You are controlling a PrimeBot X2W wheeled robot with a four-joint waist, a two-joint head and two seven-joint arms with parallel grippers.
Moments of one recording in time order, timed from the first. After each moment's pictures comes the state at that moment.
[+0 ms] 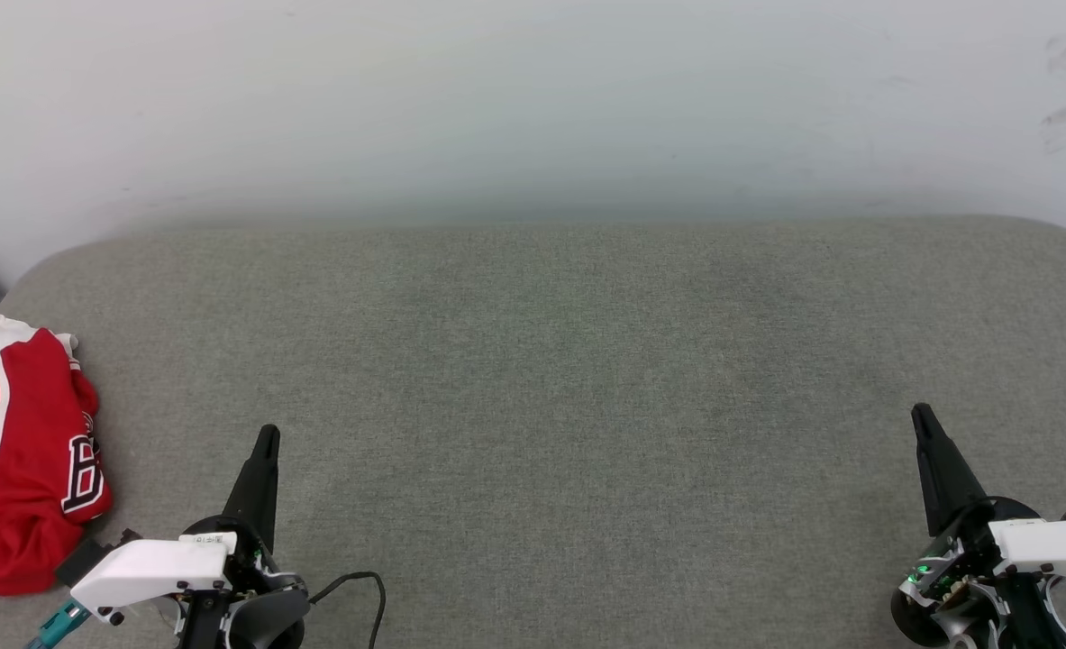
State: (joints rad) left arm -0.11 0.05 0.12 0.25 -1.61 -0.13 0.11; right arm -0.10 -0.05 -0.12 0.25 1.62 0.13 0.11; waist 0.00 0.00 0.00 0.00
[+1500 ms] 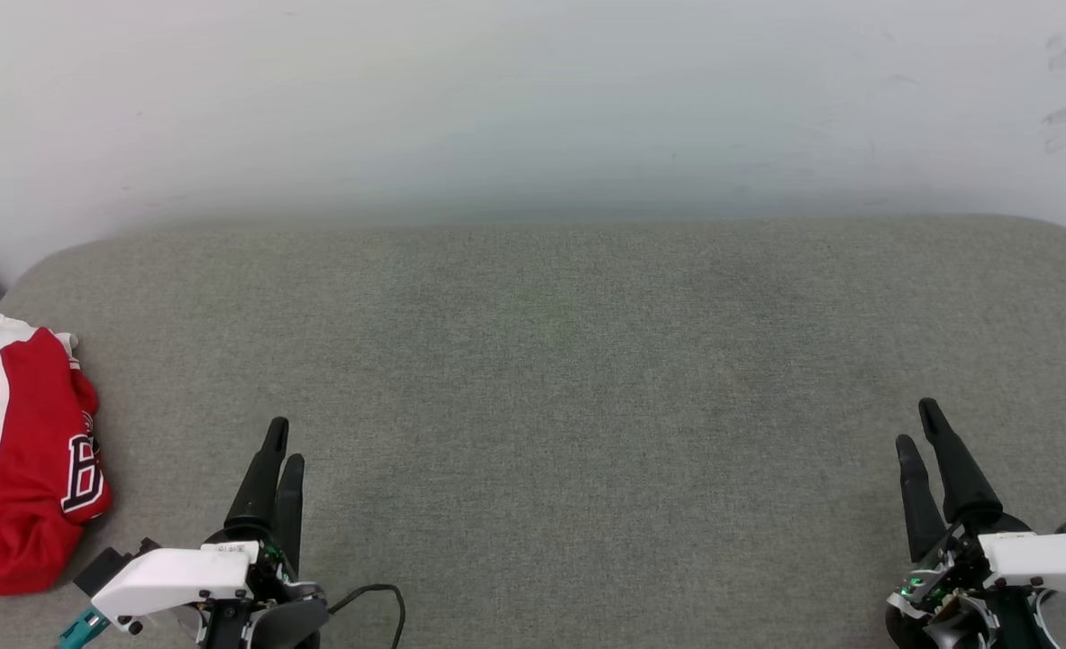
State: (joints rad) left arm -0.08 0.05 0.07 0.24 -1.61 -0.13 0.07; right arm -0.07 -0.05 -0.09 0.23 1.61 0.13 0.08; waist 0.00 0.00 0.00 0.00
